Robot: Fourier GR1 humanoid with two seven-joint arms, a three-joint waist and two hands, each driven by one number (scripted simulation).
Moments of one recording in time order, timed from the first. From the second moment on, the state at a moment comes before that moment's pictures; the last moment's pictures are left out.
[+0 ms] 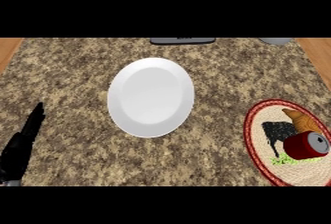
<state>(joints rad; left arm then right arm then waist) 0.08 0.44 0.00 -1.45 -0.01 0.13 -0.10 -0.07 -0.42 -0.42 -1.59 -0.64 0.02 -0.03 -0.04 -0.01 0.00</state>
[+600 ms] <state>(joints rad) 0.10 0.42 0.00 -1.47 -0.05 0.13 -0.14 0.32 -0.51 -0.59 -1.85 -0.72 0.29 0.02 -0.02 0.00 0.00</state>
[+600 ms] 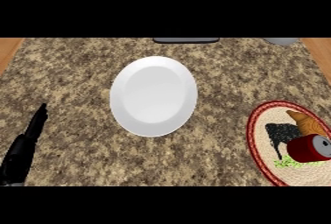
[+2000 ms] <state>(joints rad) 0.08 0.37 0.03 -1.47 -0.10 0.09 -0.13 0.10 -0.81 -0.31 -1.52 -0.15 0.67 0.15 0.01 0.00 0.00</state>
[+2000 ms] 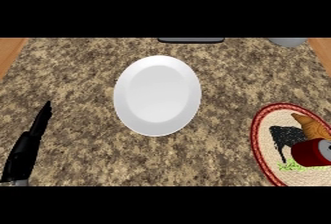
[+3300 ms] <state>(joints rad) 0.07 0.30 0.12 -1.50 -0.19 0.00 -0.12 -0.07 -0.64 -0.23 -1.25 0.25 0.76 -0.07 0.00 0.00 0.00</state>
